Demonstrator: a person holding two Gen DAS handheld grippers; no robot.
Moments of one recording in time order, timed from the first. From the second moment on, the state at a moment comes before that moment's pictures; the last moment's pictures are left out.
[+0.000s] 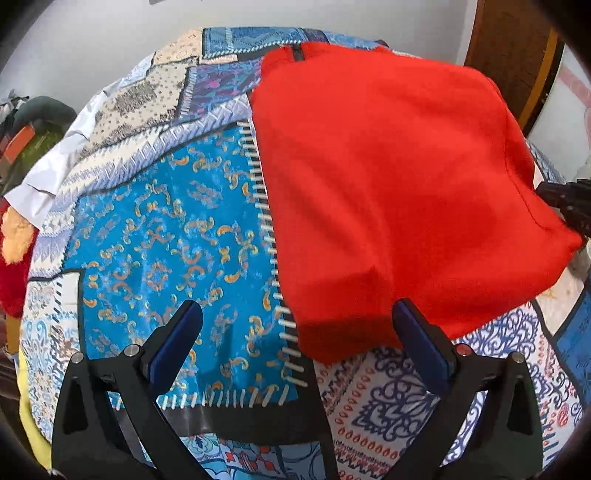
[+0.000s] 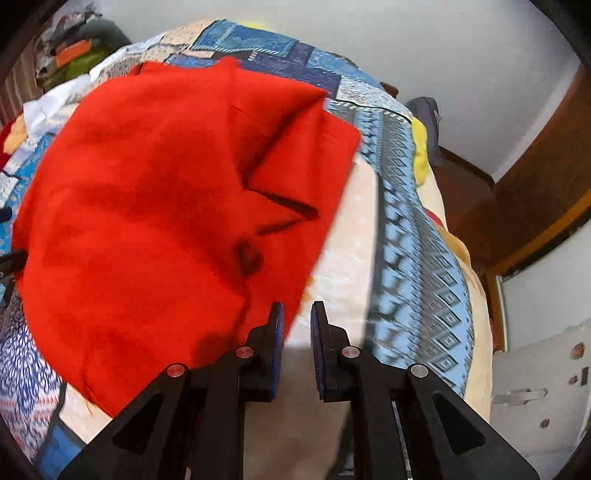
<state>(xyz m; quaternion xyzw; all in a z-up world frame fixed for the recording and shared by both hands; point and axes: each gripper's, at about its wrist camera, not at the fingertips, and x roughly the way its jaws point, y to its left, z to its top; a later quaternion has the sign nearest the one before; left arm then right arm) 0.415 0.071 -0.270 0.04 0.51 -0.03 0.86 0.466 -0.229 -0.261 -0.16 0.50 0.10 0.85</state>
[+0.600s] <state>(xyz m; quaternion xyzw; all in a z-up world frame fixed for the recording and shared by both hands) 0.406 0.123 -0.207 0.00 0.46 0.03 0.89 0.484 -0.217 -0.184 -0.07 0.45 0.17 0.87</state>
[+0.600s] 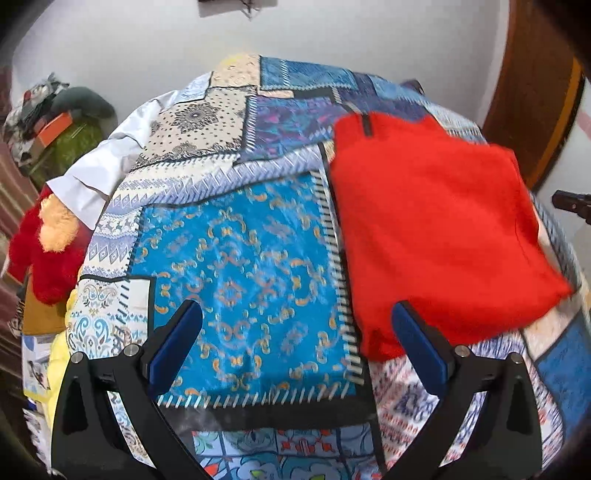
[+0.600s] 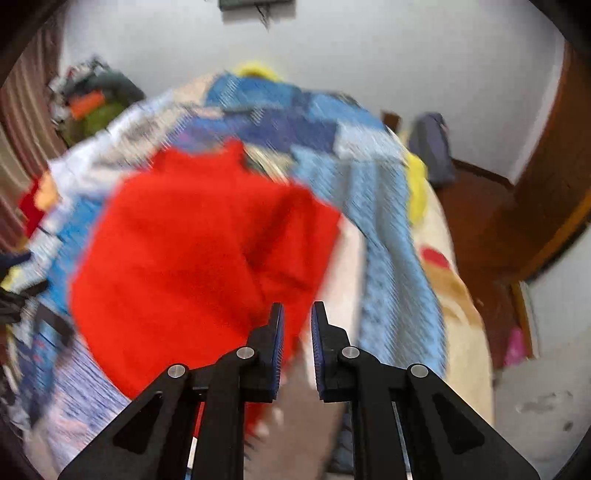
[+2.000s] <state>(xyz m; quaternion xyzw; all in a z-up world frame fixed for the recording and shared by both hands) 0.547 0.108 -0.283 -0.22 0.55 -0.16 0.79 0.557 -0.214 -0.259 0.05 0.52 0.26 0.81</state>
